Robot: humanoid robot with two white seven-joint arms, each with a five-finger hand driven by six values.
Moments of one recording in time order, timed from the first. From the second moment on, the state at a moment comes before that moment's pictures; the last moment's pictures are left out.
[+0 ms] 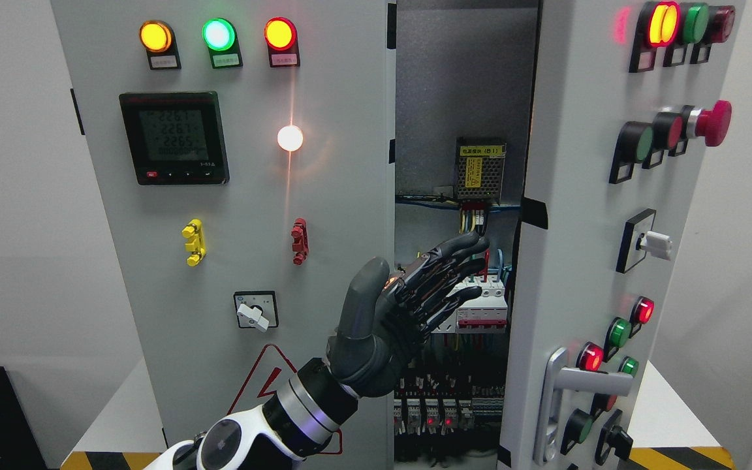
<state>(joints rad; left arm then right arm) -0.94 0.37 -0.81 -1.80 1.00 -0.10 -0.03 0.06 0.12 0.00 -0.07 0.00 -0.03 0.05</state>
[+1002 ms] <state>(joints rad) -1.08 0.32 -0.90 -1.81 1.15 -0.03 -0.03 0.06 0.12 0.00 -0.07 0.00 -0.03 0.05</state>
